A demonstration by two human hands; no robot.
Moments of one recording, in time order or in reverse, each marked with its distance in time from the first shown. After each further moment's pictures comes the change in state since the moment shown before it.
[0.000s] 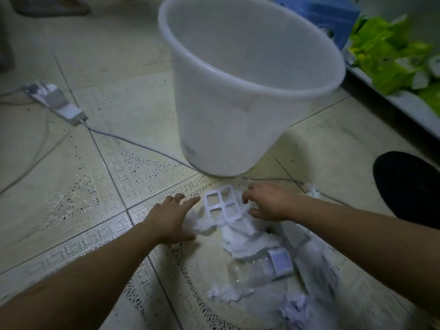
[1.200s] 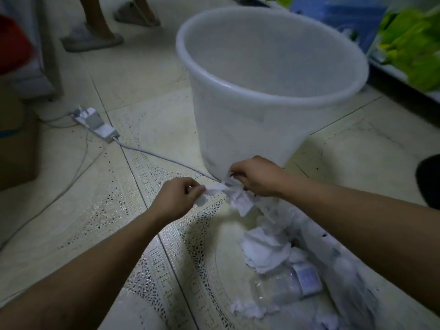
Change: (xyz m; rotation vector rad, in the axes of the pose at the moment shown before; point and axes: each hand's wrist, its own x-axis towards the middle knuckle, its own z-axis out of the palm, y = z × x) left_hand -0.010 -0.010 -0.076 -0.607 0.428 -0.154; right_hand 0.048 -0.031 -0.067 0.325 0.311 -0.107
